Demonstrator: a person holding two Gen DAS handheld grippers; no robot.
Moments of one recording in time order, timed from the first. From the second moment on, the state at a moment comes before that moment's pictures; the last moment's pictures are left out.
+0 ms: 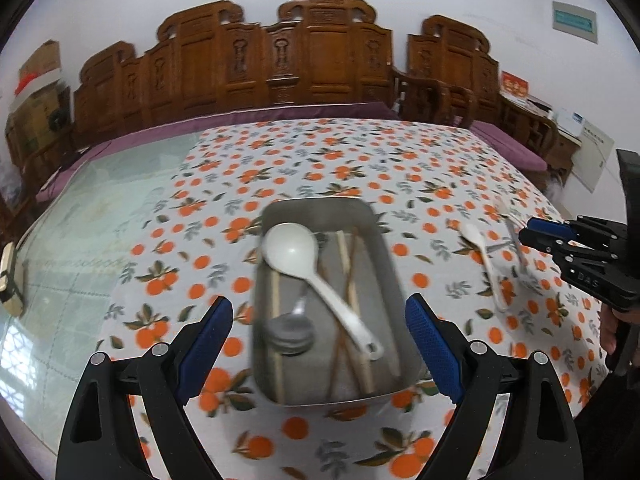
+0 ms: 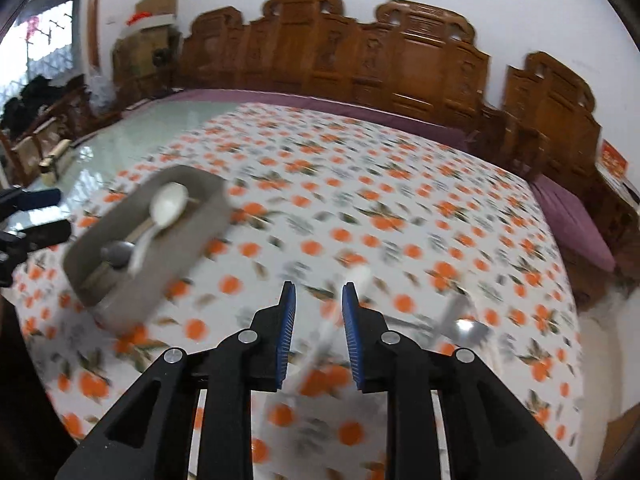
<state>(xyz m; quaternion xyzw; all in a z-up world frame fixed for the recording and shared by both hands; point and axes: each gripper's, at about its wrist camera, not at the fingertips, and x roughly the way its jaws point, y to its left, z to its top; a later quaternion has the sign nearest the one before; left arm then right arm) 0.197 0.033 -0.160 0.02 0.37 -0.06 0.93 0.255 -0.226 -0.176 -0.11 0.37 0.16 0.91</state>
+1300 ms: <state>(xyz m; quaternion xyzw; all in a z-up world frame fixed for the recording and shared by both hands) 0.208 -0.093 -0.164 0.11 0.38 -0.11 0.91 0.290 -0.305 -0.246 -0.07 0.49 0.12 0.86</state>
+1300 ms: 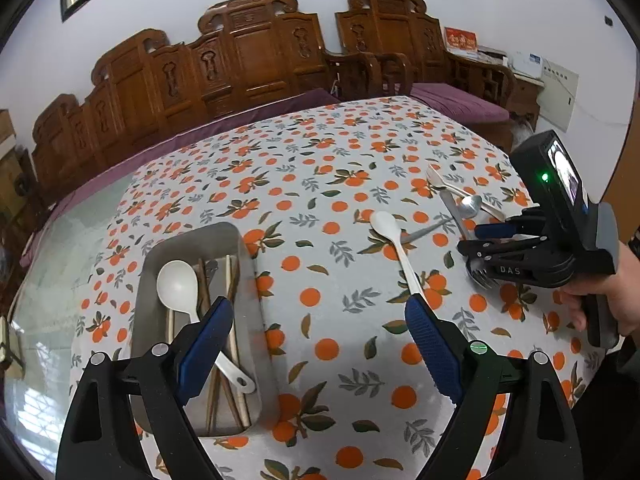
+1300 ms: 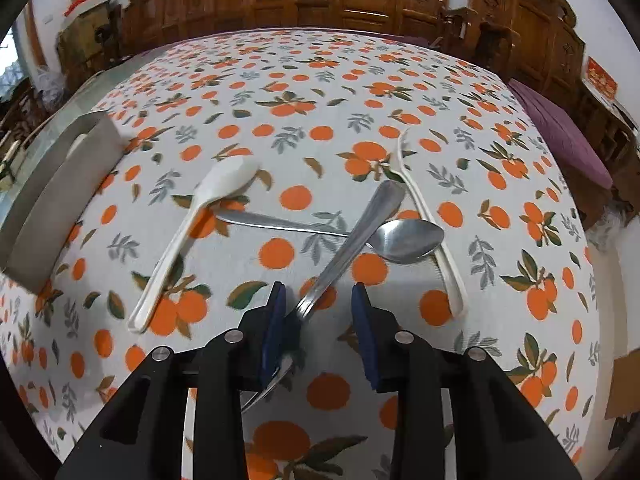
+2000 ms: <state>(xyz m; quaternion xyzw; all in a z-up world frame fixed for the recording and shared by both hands) 0.192 -0.094 -0.170 0.08 0.40 -0.13 0.90 0.265 -0.305 -0.245 -0.02 0.49 0.09 0.87</state>
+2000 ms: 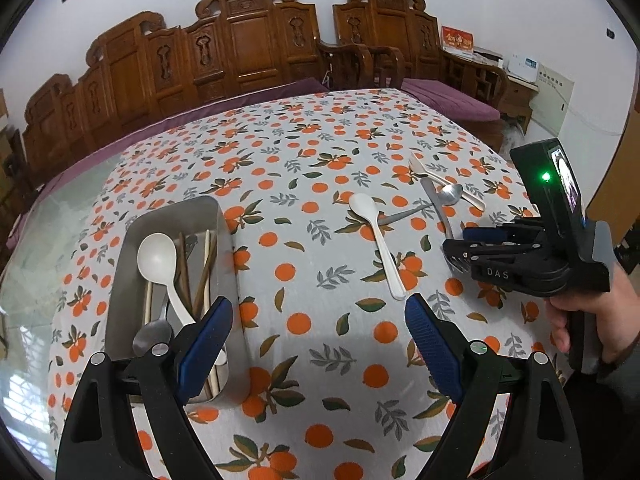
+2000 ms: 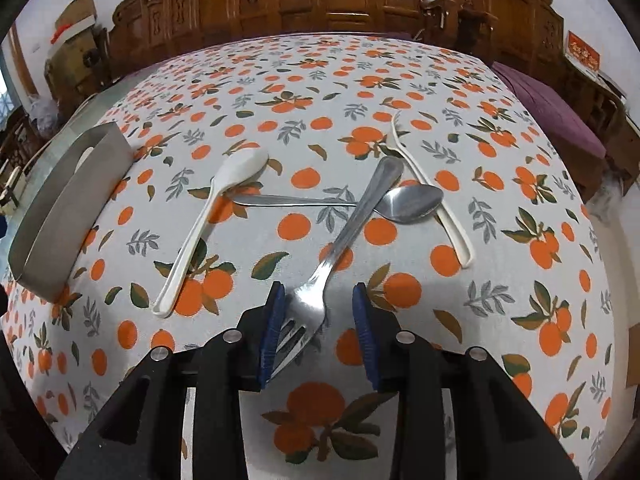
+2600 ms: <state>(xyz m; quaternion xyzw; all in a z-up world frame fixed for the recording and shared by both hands) 0.187 -0.089 -0.165 0.08 0.40 -0.12 0.90 0.262 -0.292 -0.247 -0.03 0.48 0.10 0.87</state>
